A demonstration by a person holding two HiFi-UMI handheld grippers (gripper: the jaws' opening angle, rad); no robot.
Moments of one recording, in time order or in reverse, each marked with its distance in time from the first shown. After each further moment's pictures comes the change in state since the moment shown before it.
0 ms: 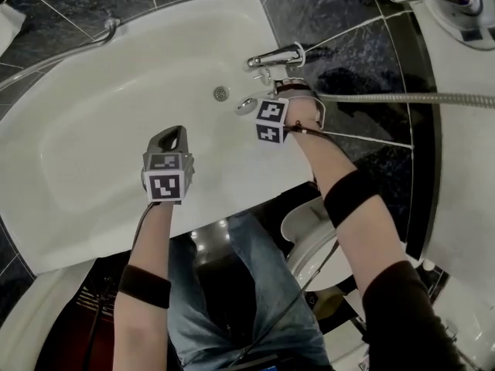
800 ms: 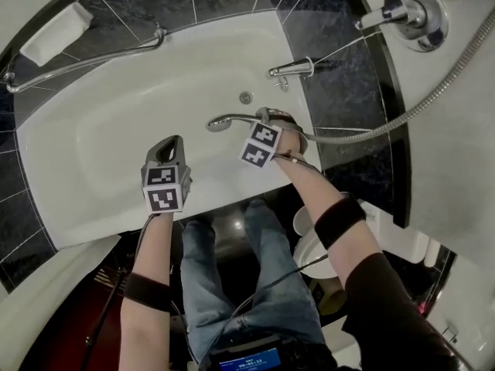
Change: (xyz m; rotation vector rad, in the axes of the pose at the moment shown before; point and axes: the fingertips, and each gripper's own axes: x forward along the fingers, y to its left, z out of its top) left arm -0.180 0.036 0.036 -0.004 -0.048 0.127; right arm -0.180 0.030 0.112 0.391 -0.336 0.111
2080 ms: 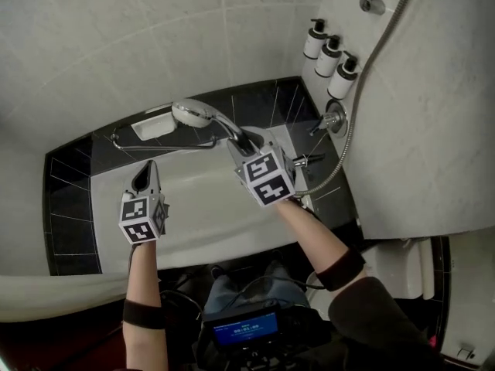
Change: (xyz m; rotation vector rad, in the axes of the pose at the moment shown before) left arm -0.415 0.061 0.301 0.100 -0.491 0.297; right arm -0.582 -0.140 0.212 0.470 -0.957 -0.201
